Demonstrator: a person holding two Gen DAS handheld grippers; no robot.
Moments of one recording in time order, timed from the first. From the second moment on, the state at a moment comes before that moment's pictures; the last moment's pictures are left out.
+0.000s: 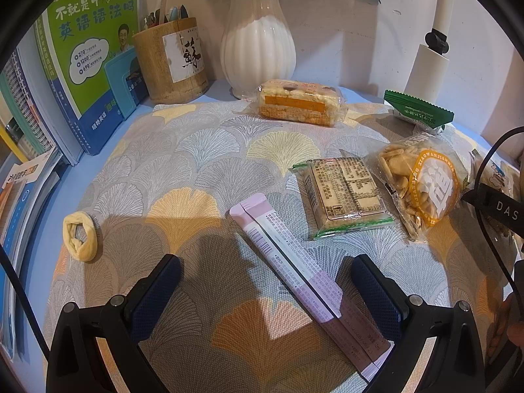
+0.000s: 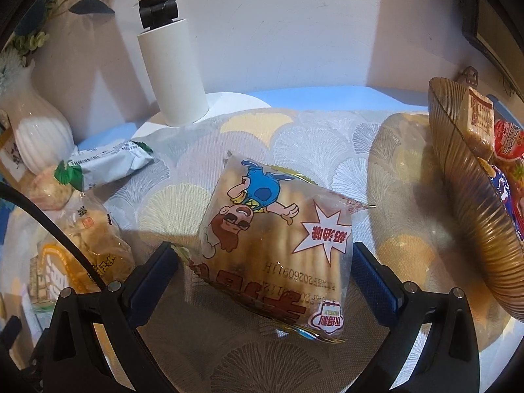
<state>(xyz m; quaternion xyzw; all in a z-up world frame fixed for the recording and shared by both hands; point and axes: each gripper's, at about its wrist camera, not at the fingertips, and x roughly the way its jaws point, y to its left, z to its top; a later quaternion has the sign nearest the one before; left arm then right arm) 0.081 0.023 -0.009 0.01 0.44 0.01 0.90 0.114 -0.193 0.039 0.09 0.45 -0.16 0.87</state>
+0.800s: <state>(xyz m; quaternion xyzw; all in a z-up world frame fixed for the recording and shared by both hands) 0.070 0.025 0.001 -0.01 0.40 -0.03 0.92 0.082 -0.220 0.055 0.21 0.36 -0.08 0.91</state>
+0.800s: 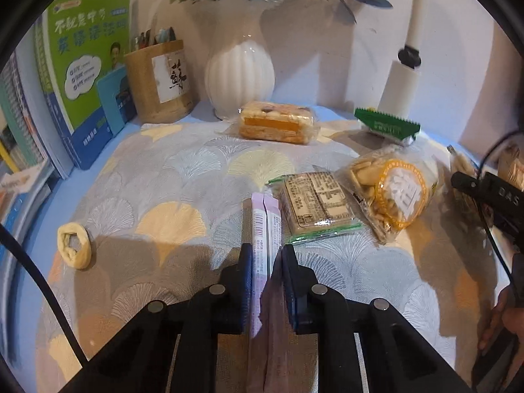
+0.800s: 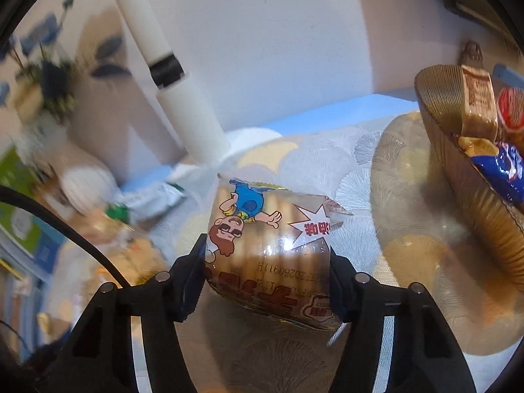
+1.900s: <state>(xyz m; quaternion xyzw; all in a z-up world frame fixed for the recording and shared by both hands) 0.055 0.039 0.018 -0.08 0.34 -0.06 0.94 0.060 -0.227 0.068 0.25 0.28 0.01 0.92</state>
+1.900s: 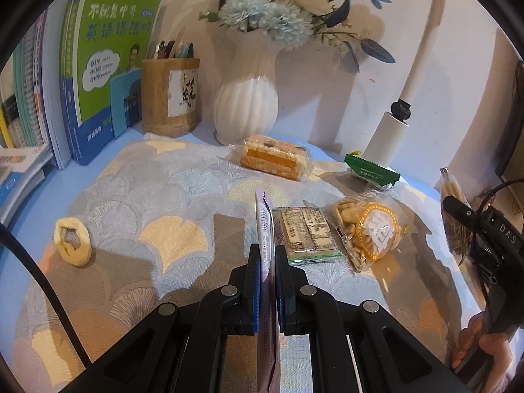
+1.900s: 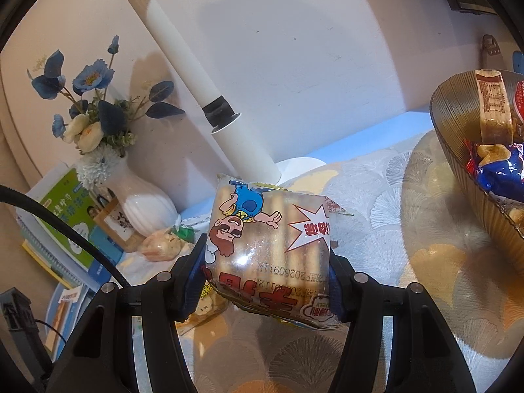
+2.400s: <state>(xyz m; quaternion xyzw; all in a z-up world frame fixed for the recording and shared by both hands) 0.048 0.033 0.026 -0.06 0.32 -0.04 0.94 0.037 -0.202 0.071 0.25 0.30 0.06 0.92</state>
